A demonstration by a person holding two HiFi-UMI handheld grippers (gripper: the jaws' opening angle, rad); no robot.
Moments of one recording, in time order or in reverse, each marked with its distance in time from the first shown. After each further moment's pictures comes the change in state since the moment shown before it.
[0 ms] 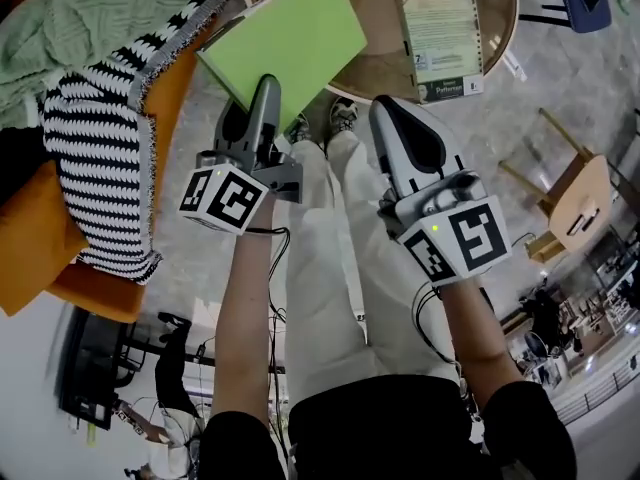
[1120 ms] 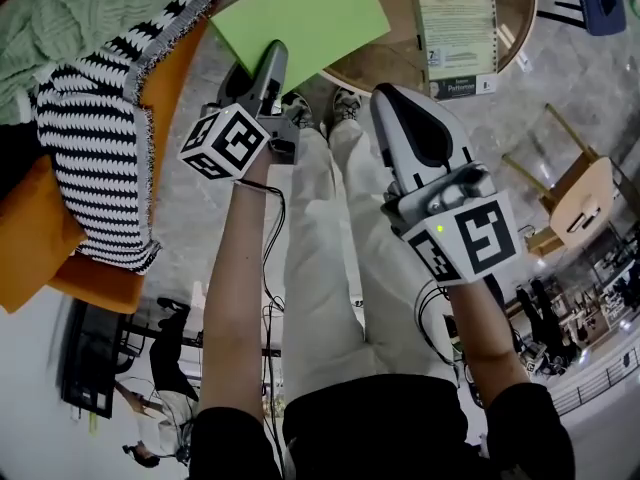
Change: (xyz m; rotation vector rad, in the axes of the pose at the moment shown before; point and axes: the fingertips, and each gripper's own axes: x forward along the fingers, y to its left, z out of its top) left arm 0.053 0.070 -0.032 0.010 0.147 0.097; right arm 0.027 -0.002 -0.004 -0.024 0.042 0.036
